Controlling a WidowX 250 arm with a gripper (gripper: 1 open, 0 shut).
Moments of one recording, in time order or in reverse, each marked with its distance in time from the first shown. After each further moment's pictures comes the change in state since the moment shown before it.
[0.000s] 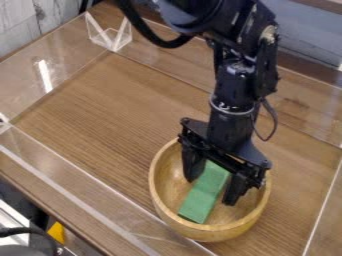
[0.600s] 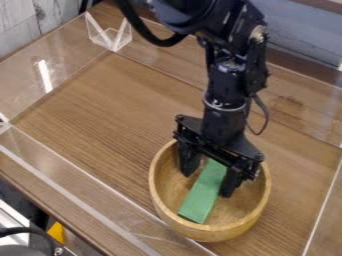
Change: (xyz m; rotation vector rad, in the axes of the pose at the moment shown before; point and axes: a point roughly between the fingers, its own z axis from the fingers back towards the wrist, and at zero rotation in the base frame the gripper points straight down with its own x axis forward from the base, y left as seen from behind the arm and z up) arm 0.010 0.017 -0.004 -0.008 -0.032 0.073
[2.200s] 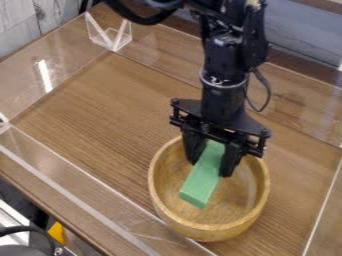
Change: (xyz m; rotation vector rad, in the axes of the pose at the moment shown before) arm -0.005 -0.011 0.028 -0.015 -0.046 0.076
